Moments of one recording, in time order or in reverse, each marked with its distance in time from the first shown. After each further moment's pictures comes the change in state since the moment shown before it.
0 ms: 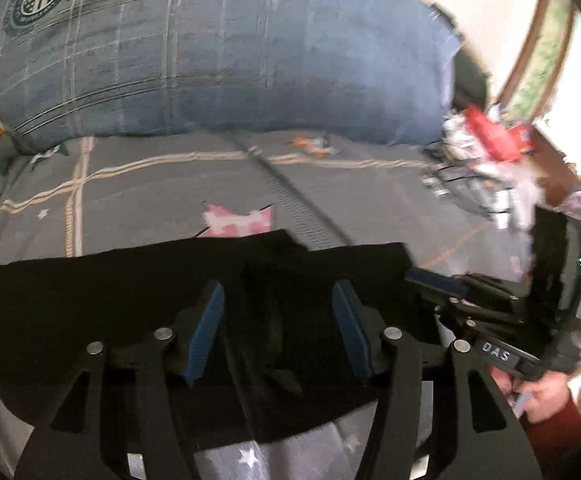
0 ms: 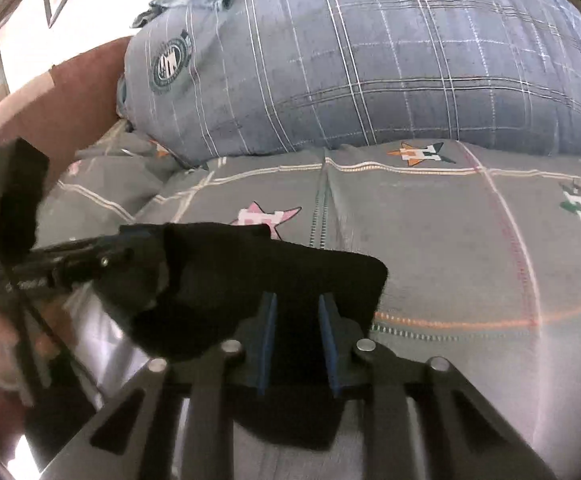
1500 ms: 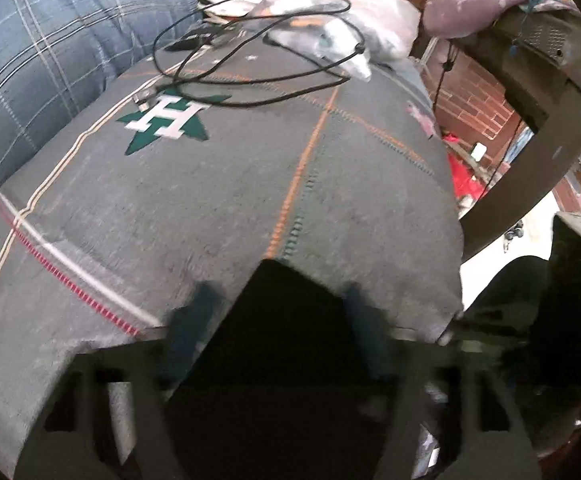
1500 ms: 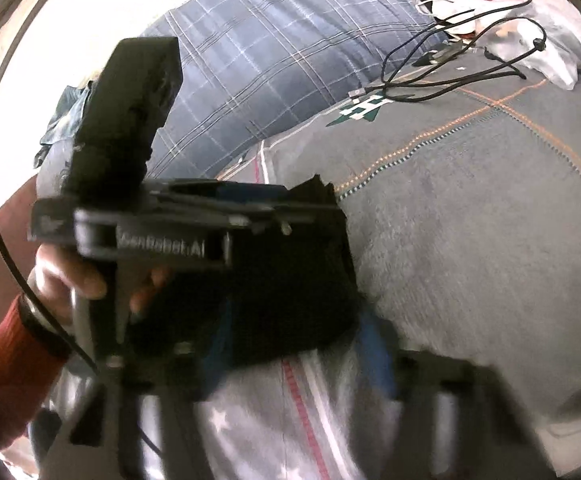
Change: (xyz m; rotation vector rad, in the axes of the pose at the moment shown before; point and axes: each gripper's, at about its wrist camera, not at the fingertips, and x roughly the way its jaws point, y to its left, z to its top) left arm 0.177 -0.285 0.028 0.719 0.322 -0.419; right arm -0.089 -0.175 -0.106 0.473 -0.179 -0.127
